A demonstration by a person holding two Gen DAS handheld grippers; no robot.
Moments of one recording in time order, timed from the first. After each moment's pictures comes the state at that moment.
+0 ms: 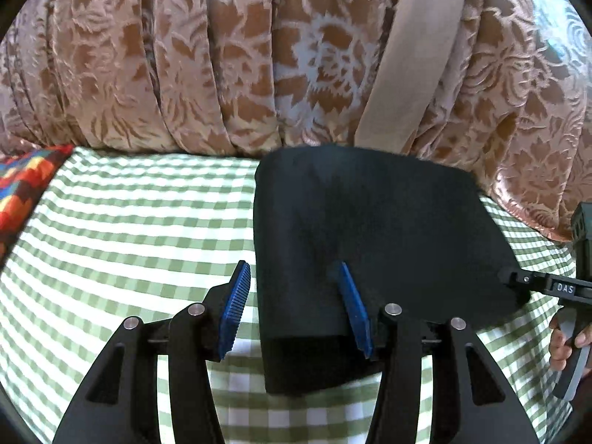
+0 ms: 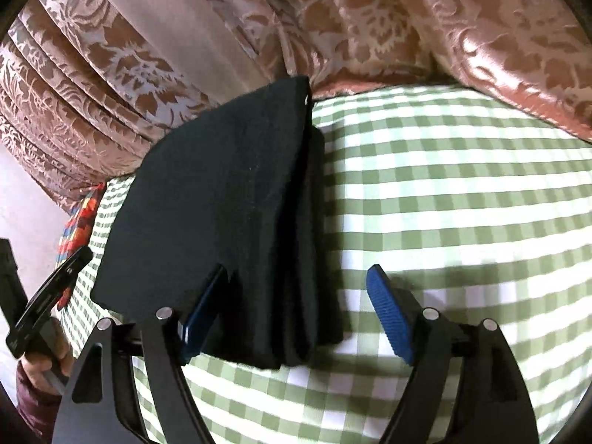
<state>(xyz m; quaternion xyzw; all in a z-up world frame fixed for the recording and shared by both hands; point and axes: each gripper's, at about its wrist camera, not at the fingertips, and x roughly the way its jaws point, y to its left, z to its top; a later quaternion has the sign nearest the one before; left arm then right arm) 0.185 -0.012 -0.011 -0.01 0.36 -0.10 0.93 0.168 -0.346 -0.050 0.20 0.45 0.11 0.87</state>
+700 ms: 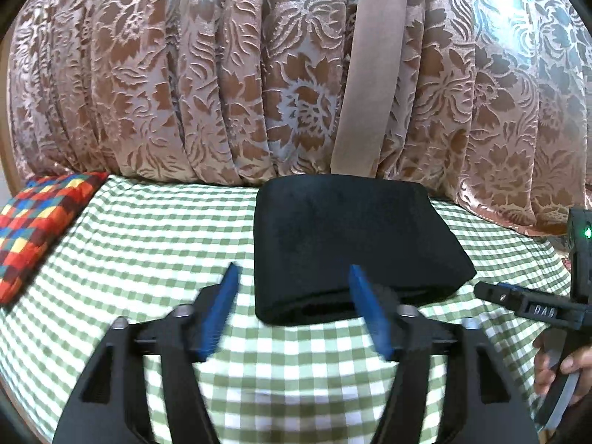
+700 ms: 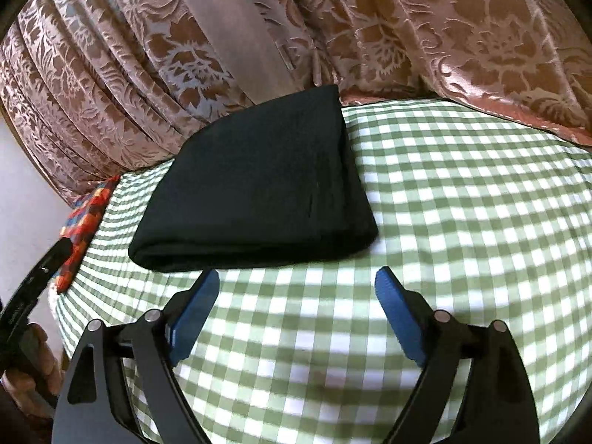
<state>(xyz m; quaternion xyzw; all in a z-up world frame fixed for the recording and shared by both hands) 0.076 -0.021 0.035 0.00 0.29 -0.08 0.95 0.061 -0.293 -0.019 0.16 0.40 0.08 0.90</state>
